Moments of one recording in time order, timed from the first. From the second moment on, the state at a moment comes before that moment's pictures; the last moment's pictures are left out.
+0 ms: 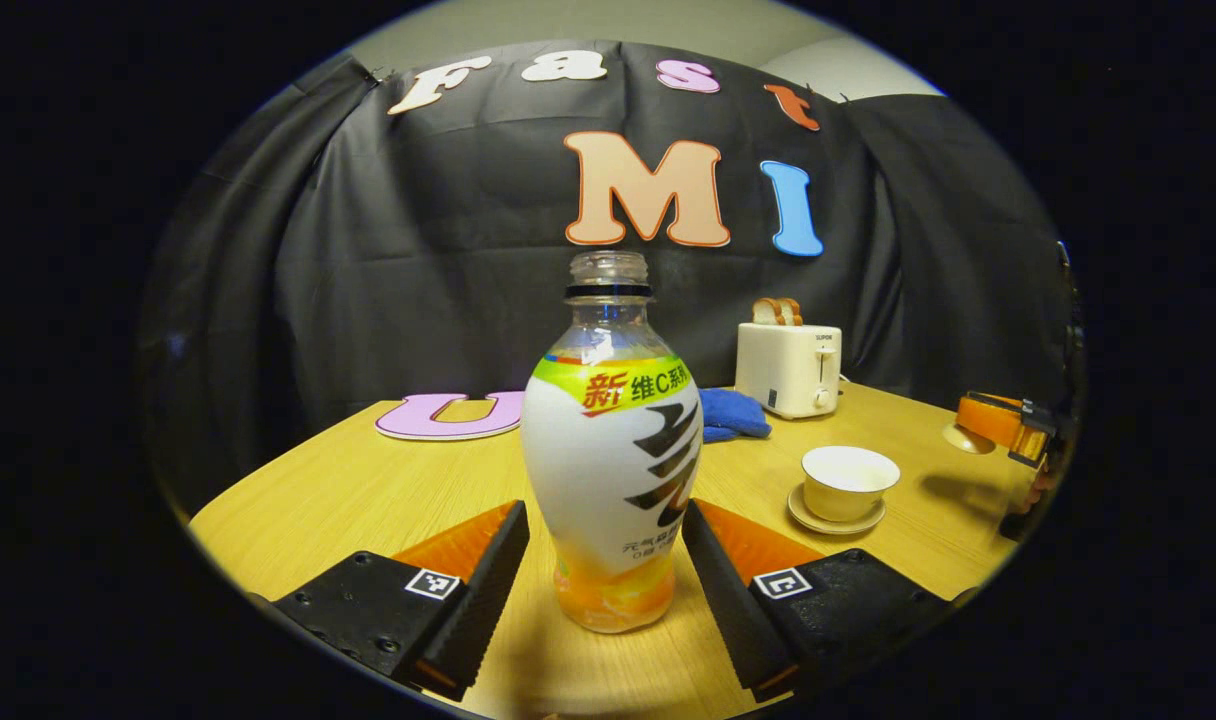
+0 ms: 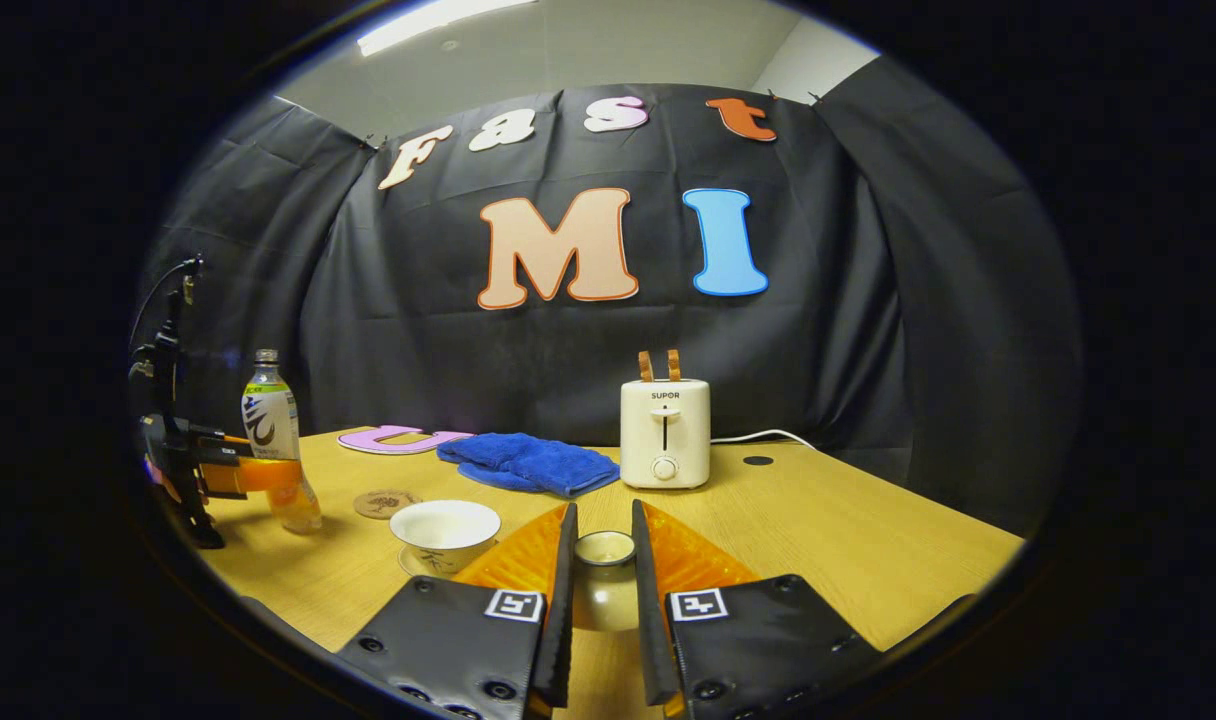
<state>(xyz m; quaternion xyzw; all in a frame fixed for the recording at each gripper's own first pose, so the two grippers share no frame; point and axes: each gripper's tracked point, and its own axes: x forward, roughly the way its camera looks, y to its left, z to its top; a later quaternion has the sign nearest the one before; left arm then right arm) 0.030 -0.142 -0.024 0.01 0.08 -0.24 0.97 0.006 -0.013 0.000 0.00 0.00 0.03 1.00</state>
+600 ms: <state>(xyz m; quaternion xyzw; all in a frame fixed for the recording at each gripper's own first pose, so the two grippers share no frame) 0.044 -0.155 -0.026 0.05 0.08 -0.22 0.97 0.006 -0.030 0.001 0.00 0.00 0.01 1.00</state>
